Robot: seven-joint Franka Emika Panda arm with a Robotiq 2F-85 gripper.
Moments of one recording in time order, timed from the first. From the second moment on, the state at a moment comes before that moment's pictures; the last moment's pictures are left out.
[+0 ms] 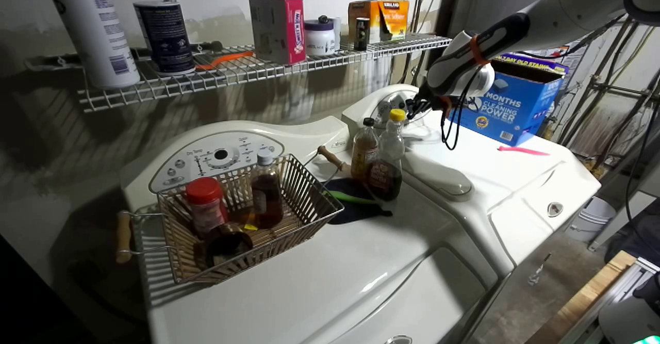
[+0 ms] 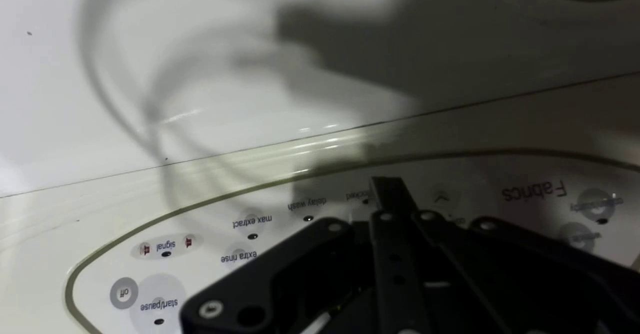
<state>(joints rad) -0.19 0.56 0.06 -1.82 0.11 2.88 -0.10</state>
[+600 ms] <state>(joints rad) -0.19 0.64 0.06 -1.72 0.11 2.89 -0.10</state>
